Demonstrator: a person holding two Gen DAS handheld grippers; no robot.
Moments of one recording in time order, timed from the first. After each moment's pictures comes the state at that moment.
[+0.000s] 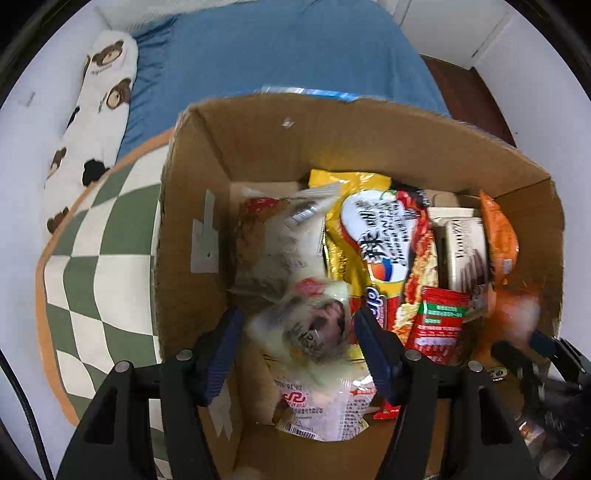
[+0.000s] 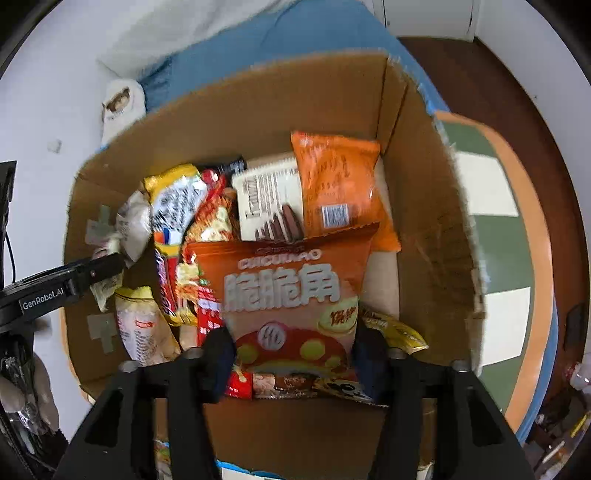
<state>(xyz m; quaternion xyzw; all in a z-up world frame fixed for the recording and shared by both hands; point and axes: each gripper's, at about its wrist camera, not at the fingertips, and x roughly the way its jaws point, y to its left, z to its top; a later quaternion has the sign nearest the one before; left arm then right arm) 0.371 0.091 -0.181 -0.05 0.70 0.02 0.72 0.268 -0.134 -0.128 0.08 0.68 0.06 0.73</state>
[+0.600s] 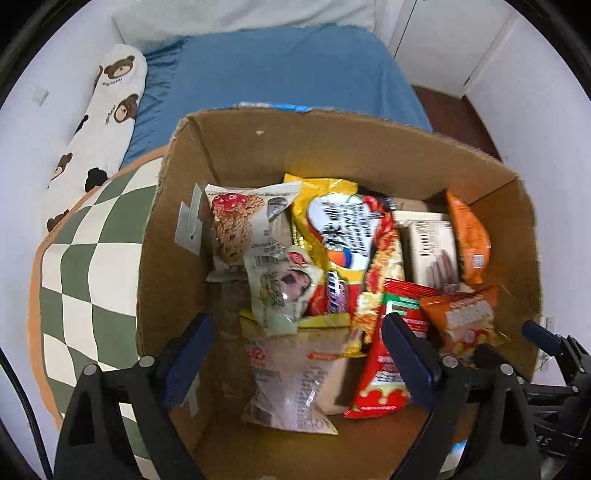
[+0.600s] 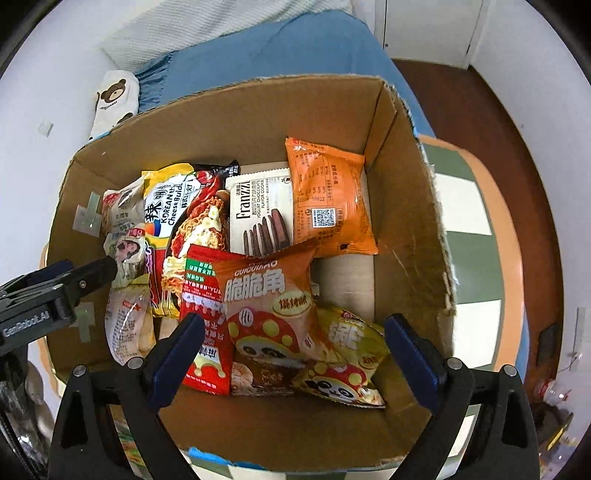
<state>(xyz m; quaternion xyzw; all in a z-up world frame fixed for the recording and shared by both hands) 0.330 0.064 -0.147 -0.06 0.63 0.02 0.77 0.248 -0.127 -0.102 0.01 0.64 0.04 0.77</state>
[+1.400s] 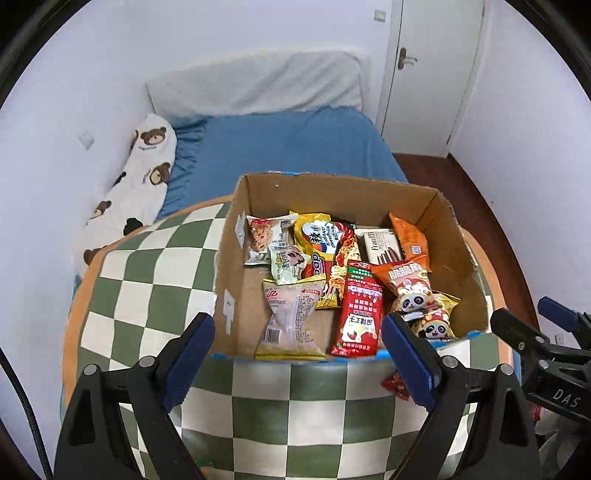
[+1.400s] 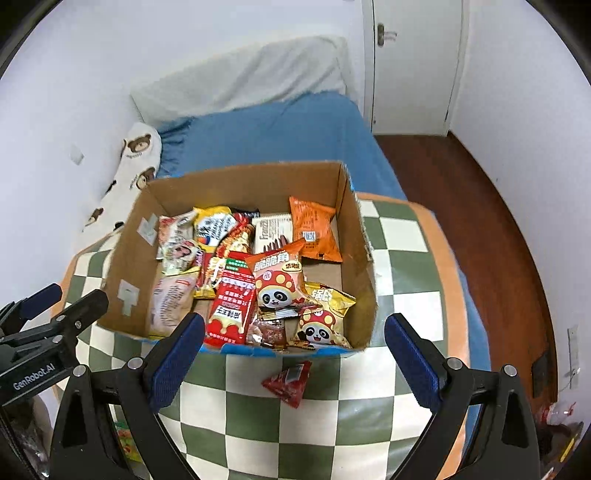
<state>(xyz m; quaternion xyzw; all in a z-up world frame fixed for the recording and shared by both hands) 0.183 0.040 -0.036 -0.03 0.49 0.04 0.87 0.115 -0.142 0.019 0.00 0.50 0.04 0.87</state>
